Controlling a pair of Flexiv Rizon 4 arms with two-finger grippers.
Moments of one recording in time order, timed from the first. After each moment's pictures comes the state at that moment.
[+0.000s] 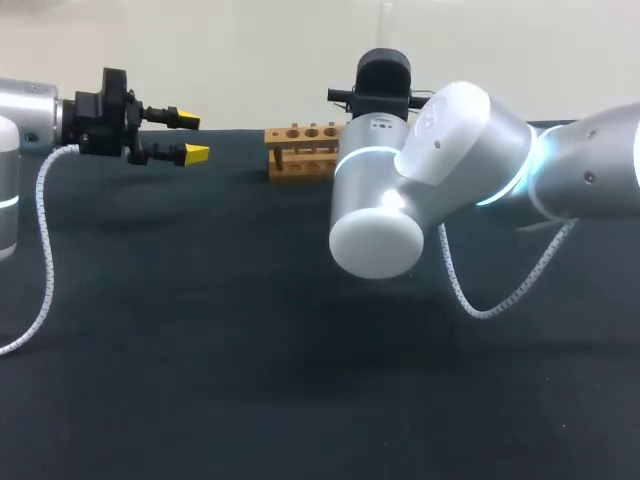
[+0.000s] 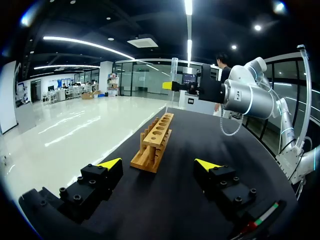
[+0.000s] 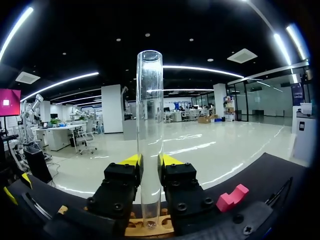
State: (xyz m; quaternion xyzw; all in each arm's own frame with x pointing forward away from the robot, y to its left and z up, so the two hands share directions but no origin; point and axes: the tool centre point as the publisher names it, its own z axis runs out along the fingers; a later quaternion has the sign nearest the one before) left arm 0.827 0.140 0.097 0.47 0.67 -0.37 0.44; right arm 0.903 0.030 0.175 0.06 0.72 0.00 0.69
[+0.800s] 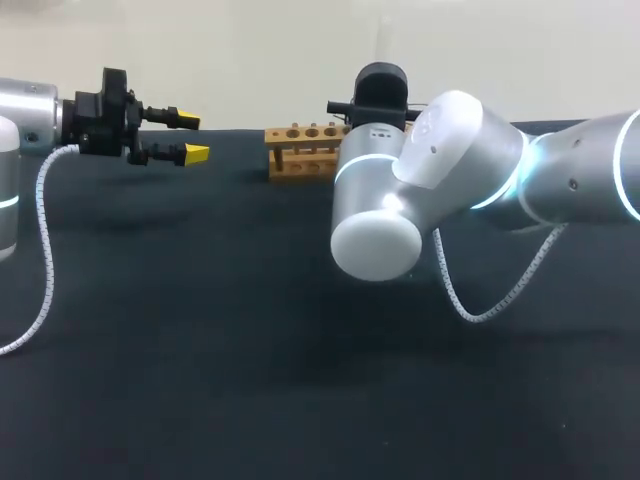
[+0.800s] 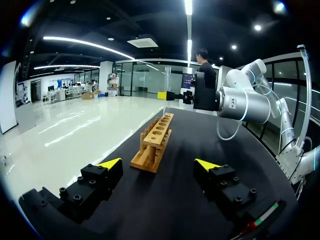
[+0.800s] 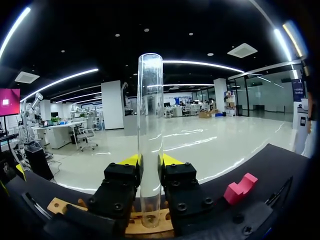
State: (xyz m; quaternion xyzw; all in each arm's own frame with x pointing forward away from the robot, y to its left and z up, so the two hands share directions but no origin) left arm 0.827 0.140 0.097 0.47 0.67 -0.37 0.44; right arm 0.914 0.032 0.140 0.07 0.73 0.01 0.68
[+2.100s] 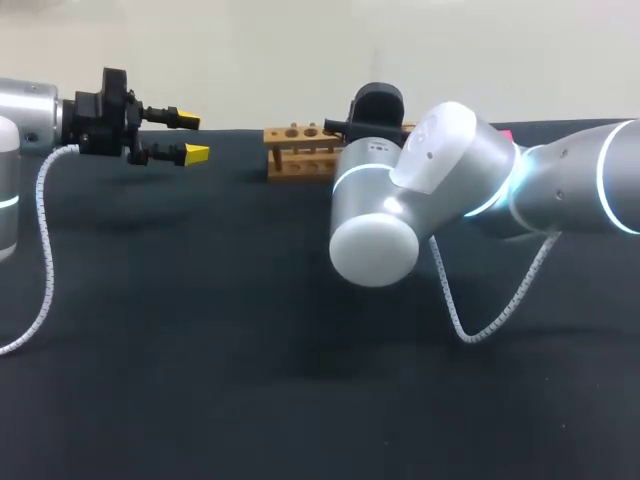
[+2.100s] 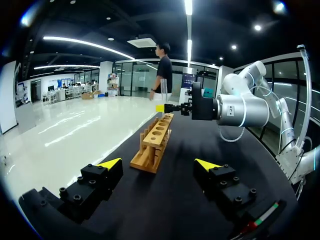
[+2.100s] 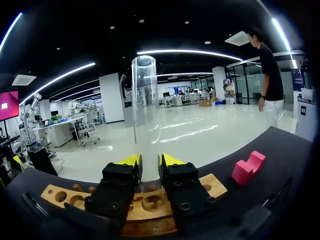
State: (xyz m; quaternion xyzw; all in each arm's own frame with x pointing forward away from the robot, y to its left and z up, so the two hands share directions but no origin) left arm 0.827 0.140 0.097 0.47 0.67 -0.37 0.44; right arm 0.913 0.038 0.099 0.09 0.76 0.03 0.64
